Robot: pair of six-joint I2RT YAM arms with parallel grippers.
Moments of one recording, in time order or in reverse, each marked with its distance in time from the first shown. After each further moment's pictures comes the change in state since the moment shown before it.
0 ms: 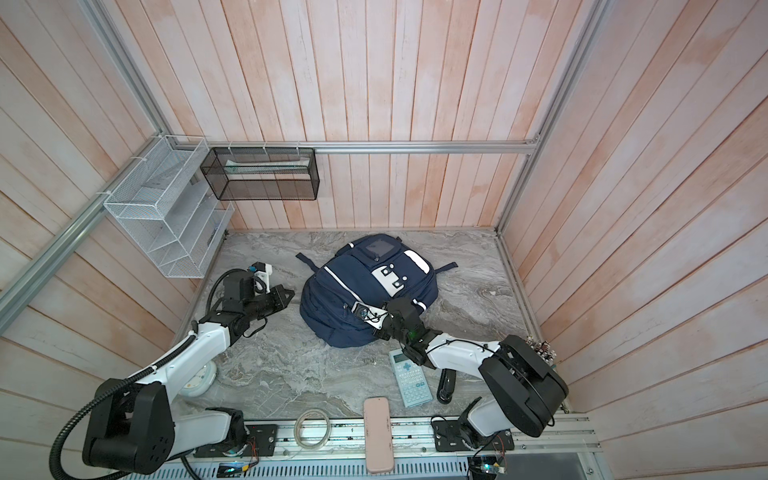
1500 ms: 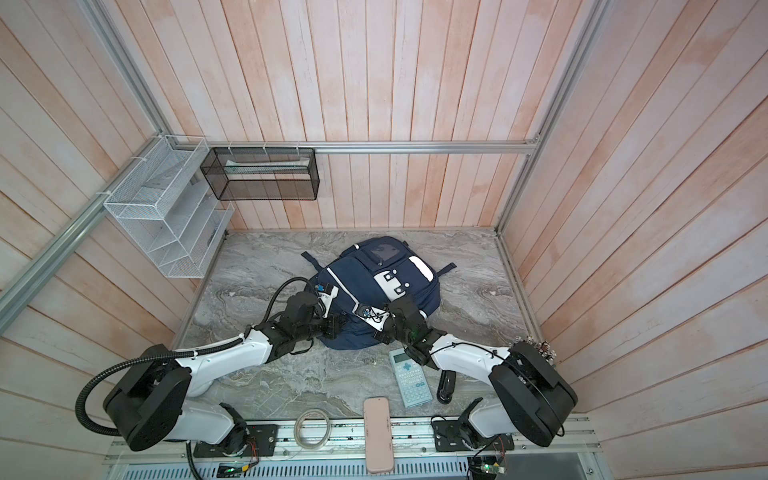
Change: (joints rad) left arm -0.497 0.167 -0.008 0.191 -0.181 0.089; right arm 0.002 -0.055 0.007 -0.097 -0.094 0.090
